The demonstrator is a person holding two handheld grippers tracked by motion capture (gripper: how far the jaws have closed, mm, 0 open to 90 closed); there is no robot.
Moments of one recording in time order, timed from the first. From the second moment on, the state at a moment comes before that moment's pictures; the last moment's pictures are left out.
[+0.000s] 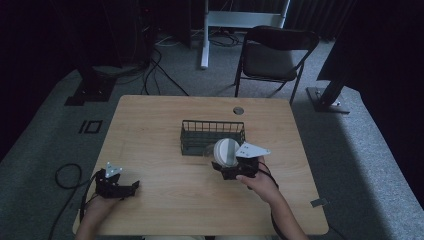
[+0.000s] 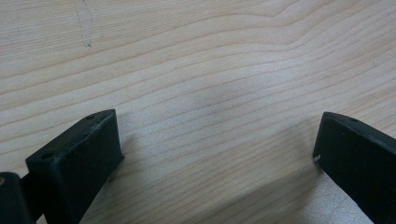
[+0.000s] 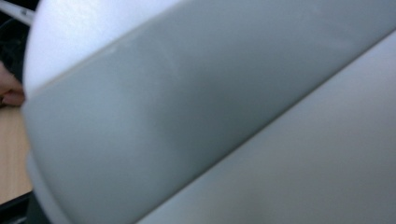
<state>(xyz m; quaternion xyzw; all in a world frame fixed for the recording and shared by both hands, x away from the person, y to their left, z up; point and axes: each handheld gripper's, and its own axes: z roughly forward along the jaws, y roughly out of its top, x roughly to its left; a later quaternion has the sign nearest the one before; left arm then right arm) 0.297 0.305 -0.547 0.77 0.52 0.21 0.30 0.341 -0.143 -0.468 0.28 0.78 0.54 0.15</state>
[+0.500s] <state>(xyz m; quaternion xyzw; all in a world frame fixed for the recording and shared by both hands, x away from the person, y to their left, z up) 0.298 0.305 -0.547 0.77 0.52 0.21 0.30 0.384 -0.150 -0.429 0.34 0.76 0.52 0.19</state>
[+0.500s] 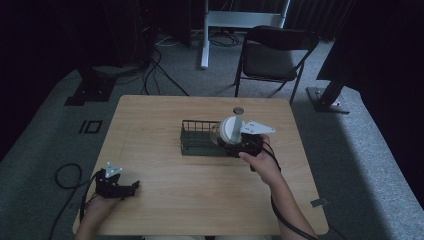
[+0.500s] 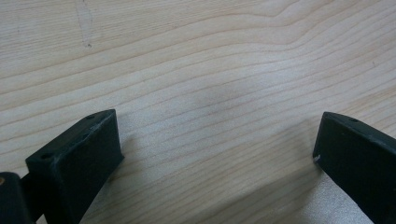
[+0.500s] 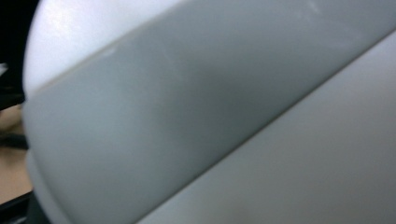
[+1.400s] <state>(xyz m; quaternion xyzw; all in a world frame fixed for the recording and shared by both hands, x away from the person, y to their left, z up) 0.297 0.305 -0.547 0.77 0.52 0.21 0.30 0.429 -0.099 -0.443 0.48 0.77 0.39 0.17</state>
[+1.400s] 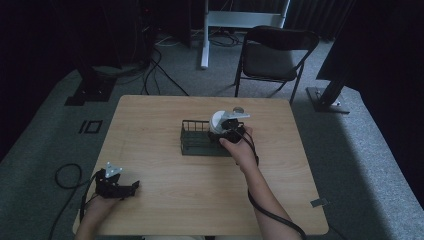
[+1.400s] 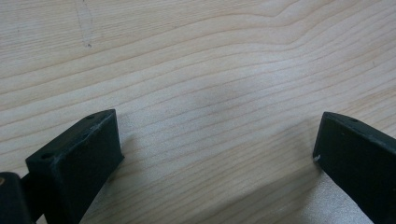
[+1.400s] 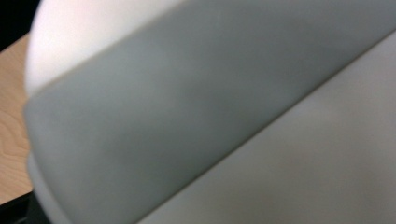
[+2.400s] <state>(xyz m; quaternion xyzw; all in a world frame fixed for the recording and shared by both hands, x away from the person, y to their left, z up) 0.297 0.305 -0.547 0.77 0.52 0.21 0.30 0.450 -0.082 -0.453 0.49 0.80 0.32 0.15</state>
